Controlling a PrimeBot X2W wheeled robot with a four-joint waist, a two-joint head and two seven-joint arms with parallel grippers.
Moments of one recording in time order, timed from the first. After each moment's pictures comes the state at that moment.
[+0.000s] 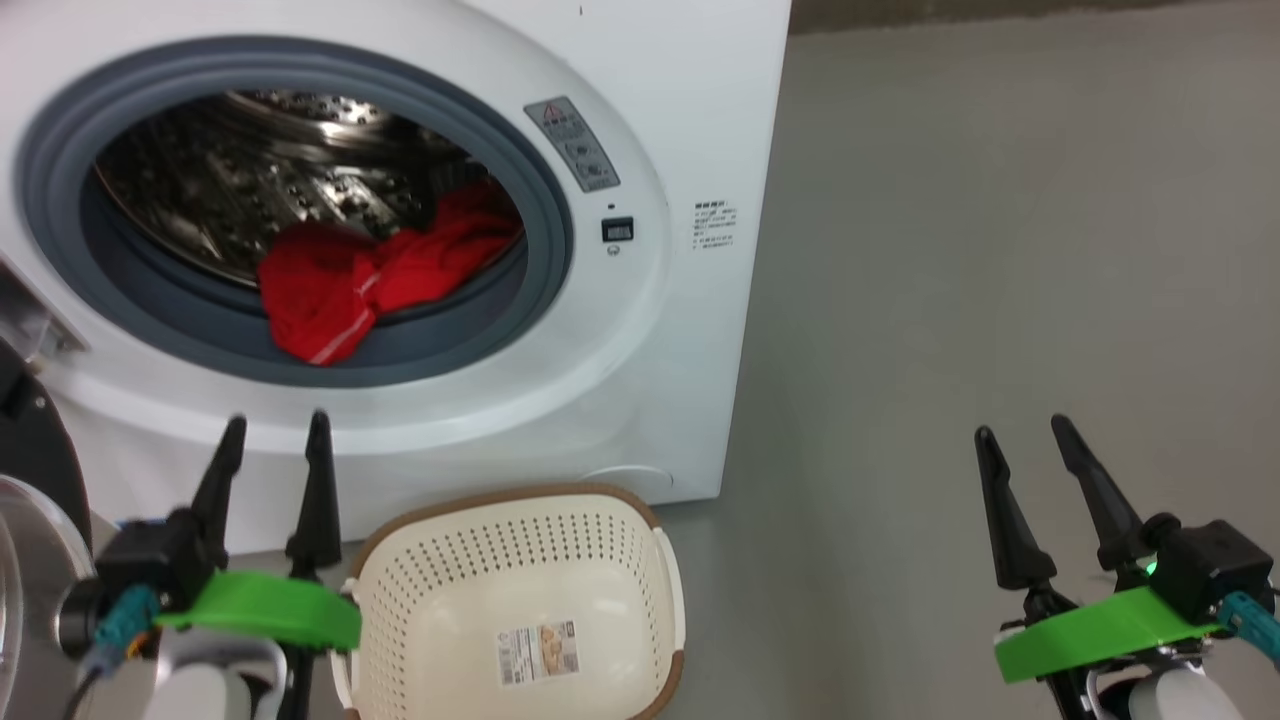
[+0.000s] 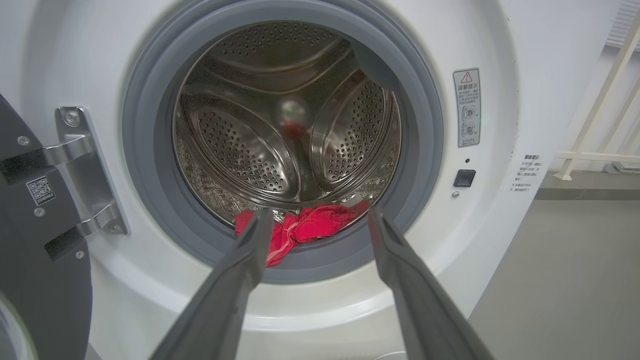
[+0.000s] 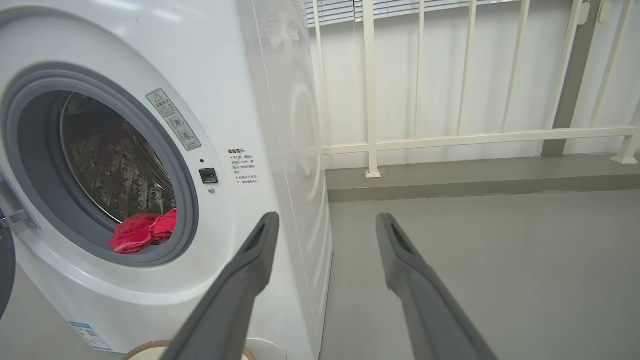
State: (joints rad) left arm -0.28 0.07 0.06 0.36 -0.21 -0.09 -0.25; right arm -0.05 -0.07 -0.01 0.15 0.31 0.12 -0.26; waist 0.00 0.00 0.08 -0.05
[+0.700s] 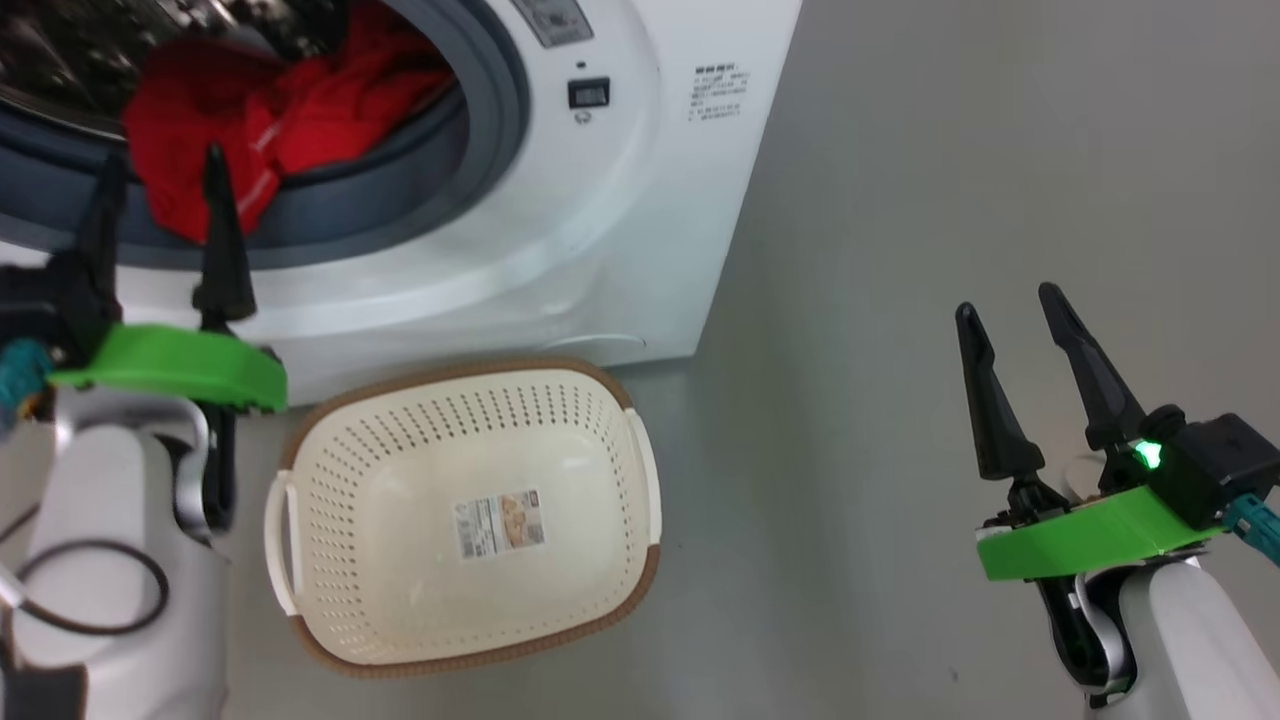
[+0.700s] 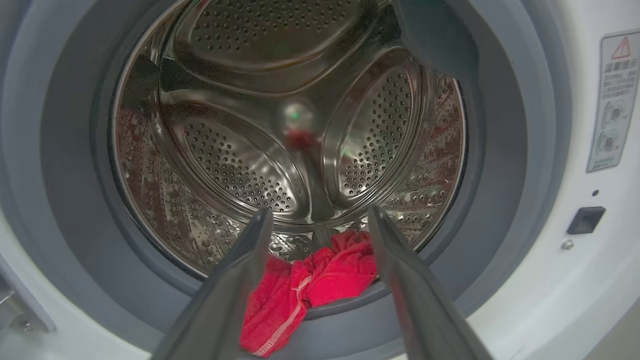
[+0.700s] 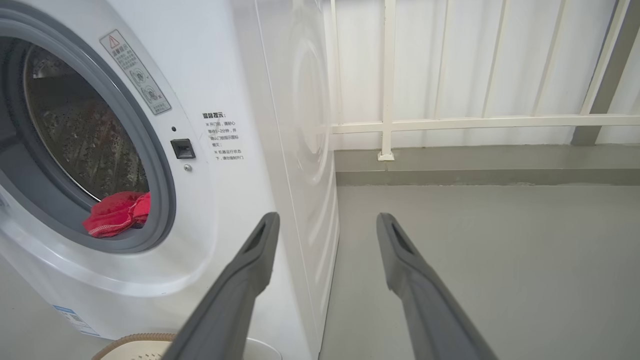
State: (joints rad) left arm -0.68 0.10 0.09 0.51 -0.15 -0.07 -0.25; right arm -0.21 -0.08 0.03 0.11 0.30 0.12 -0.26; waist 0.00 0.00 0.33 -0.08
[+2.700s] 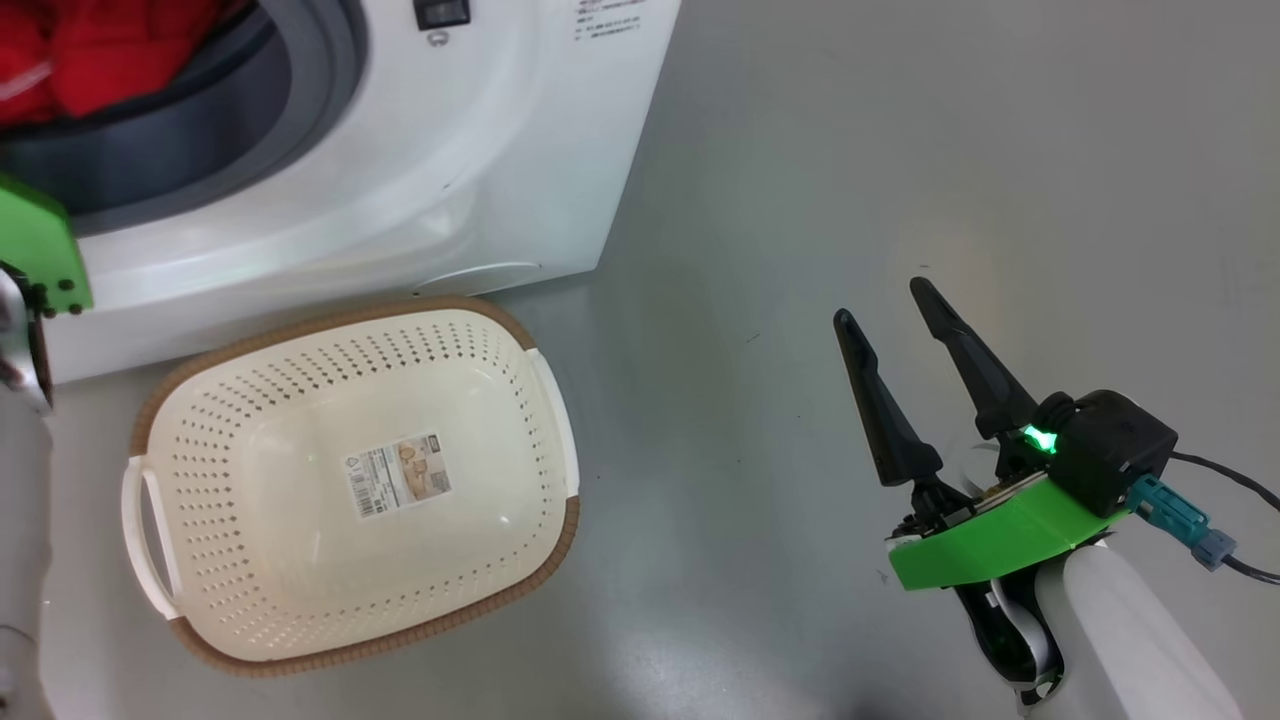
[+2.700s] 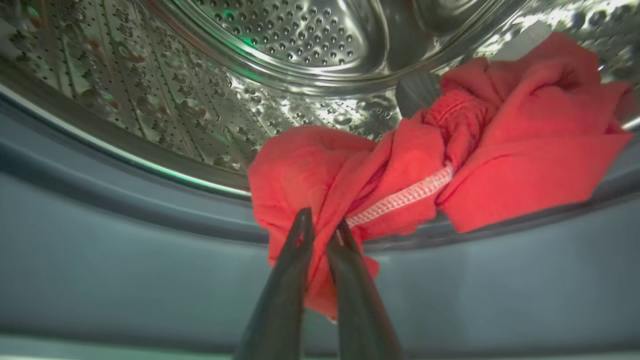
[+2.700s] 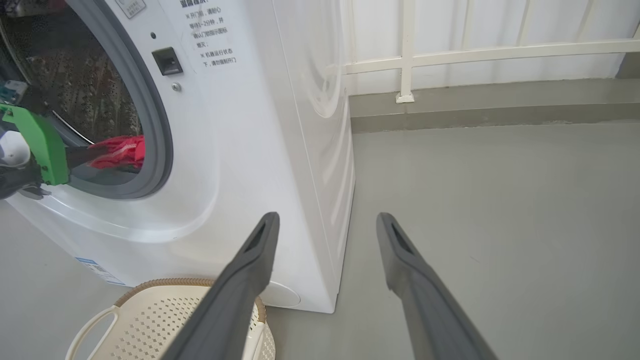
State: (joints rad) left arm -1.15 0.30 -0.01 1.22 -0.03 0.12 -0.17; right arm -0.30 -0.09 0.23 0.13 0.38 0.12 -0.26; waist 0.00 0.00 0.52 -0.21
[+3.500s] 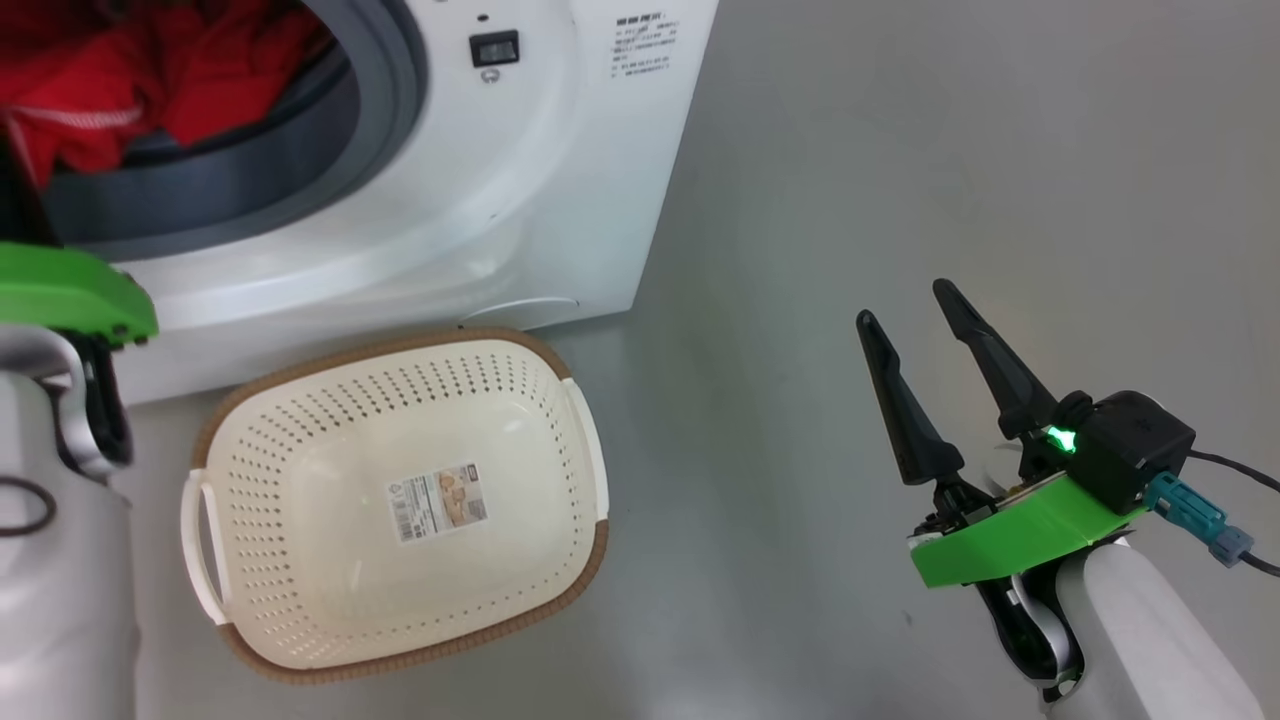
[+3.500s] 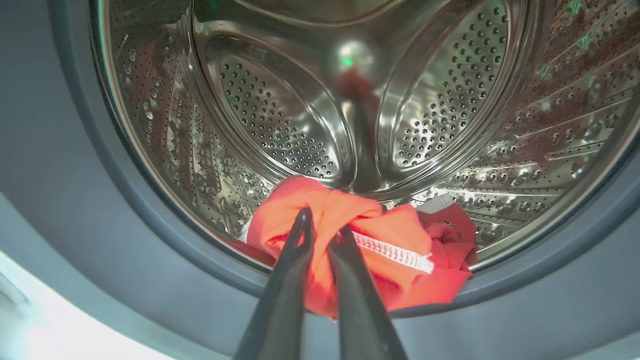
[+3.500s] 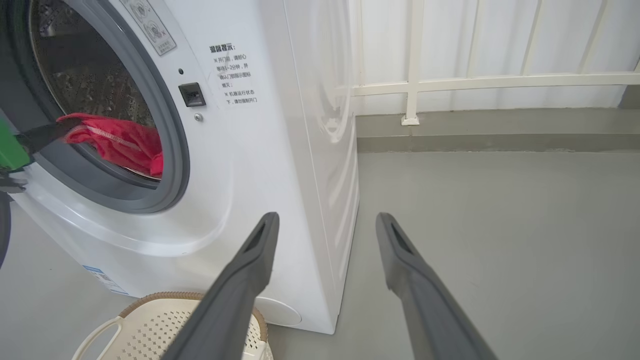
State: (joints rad) left arm -0.87 0.19 0.16 0.74 -0.19 0.04 -0.25; right arm -0.29 -0.12 0.22 0.14 0.38 0.12 -0.26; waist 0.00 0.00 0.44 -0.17
